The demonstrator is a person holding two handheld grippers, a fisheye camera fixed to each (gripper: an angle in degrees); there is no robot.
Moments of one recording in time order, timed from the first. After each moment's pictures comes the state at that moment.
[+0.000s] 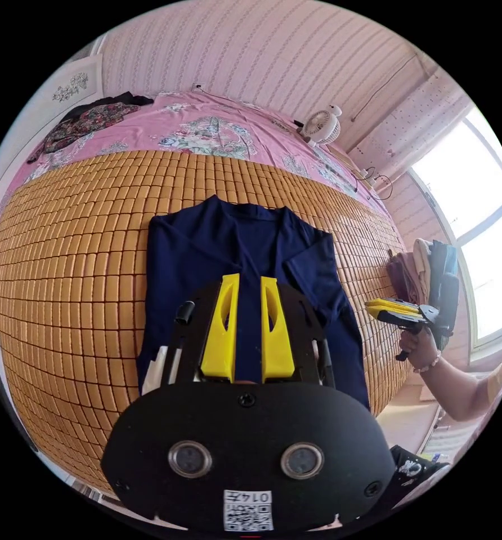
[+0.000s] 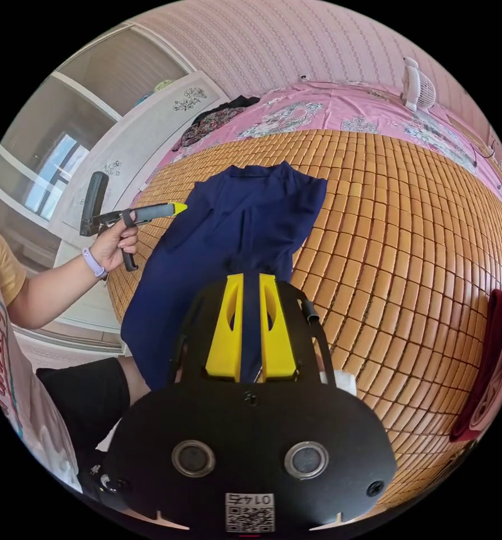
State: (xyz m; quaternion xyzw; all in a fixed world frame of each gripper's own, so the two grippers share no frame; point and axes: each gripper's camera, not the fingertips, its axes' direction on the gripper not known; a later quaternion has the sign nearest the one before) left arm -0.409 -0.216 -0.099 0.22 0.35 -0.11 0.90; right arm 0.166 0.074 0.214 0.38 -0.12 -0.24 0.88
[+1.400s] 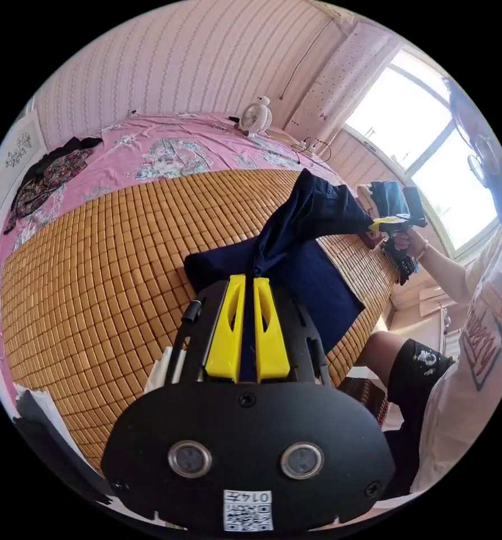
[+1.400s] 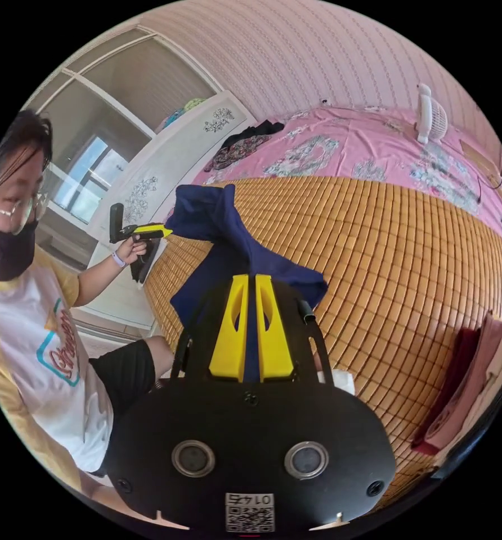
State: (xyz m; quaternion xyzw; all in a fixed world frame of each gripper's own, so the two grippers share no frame) left arm -0.538 -0.045 -0.076 0.24 0.37 0.07 0.90; right arm 0.157 0.101 0.141 0.39 -0.18 -0.30 0.85
